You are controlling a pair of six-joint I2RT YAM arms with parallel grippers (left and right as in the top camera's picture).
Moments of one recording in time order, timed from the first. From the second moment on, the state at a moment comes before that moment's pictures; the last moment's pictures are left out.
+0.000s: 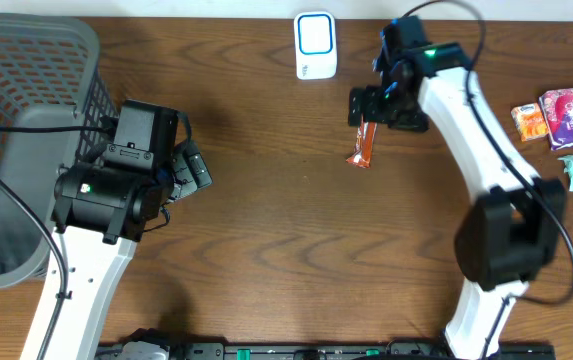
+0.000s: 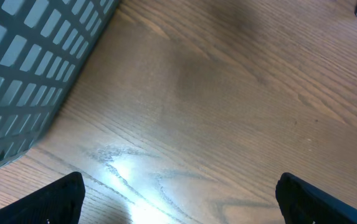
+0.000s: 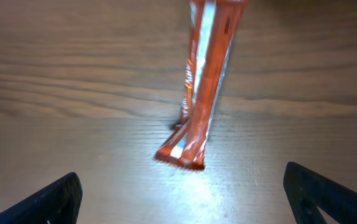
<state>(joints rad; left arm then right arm) -0.24 1.23 1.34 -1.24 -0.19 -0.62 0.24 2.00 1.83 -1.13 -0.12 0.30</state>
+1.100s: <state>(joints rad) -0.24 1.23 1.34 -1.24 -0.19 -0.62 0.26 1.90 1.81 -1.09 -0.16 0.22</state>
